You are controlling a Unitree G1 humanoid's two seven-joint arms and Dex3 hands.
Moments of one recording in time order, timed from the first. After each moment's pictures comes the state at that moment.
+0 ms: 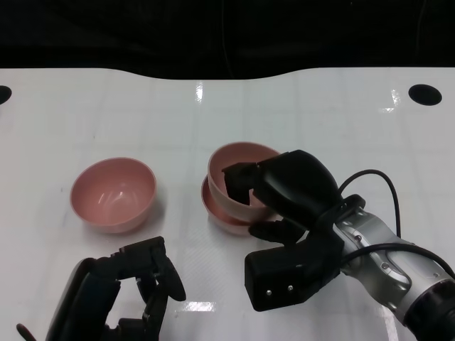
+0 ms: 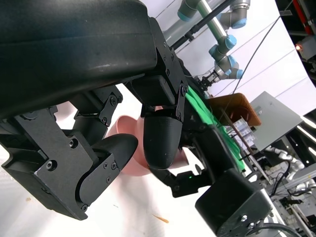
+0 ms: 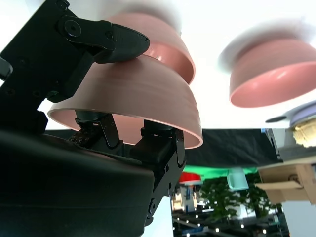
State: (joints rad) left arm 0.25 0.12 -0.05 -0.02 0.24 -0.65 -0.02; right arm -0.60 -0.13 0.55 0.58 -0.83 -0.25 -0.22
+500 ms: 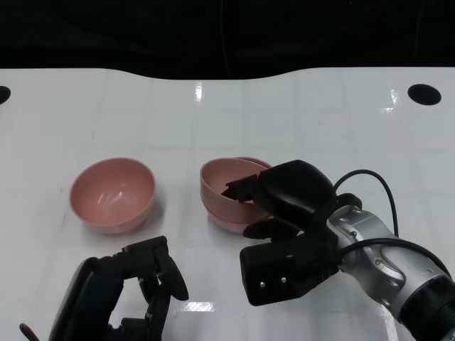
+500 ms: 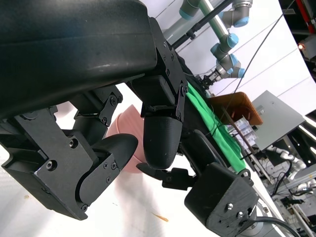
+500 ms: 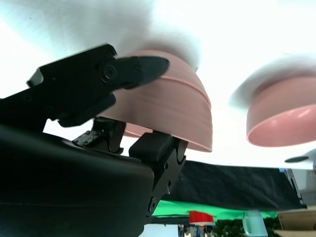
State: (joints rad) left arm 0.25 0.11 -0.05 -0.03 0.25 -0.63 -0.02; right arm -0.62 -0.11 0.59 0.61 -0.81 -0.18 -0.07
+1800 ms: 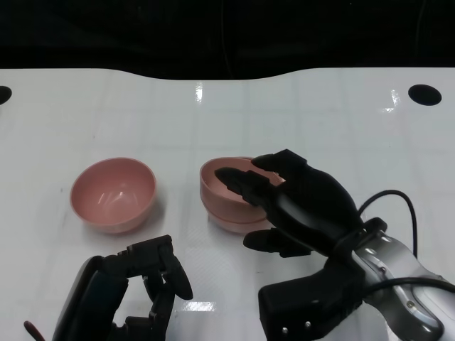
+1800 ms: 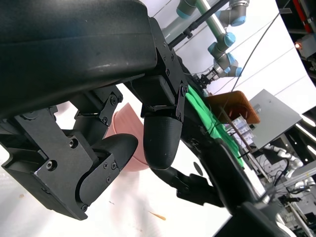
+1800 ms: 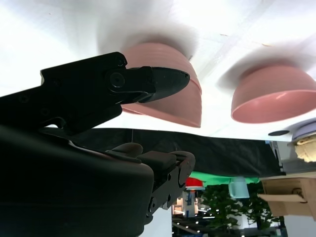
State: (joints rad) left arm 0.24 0.11 -0.07 -0.03 0.26 -0.63 -0.02; right arm -0.38 -0.24 0.54 0.17 -0.87 -0.12 -0.08
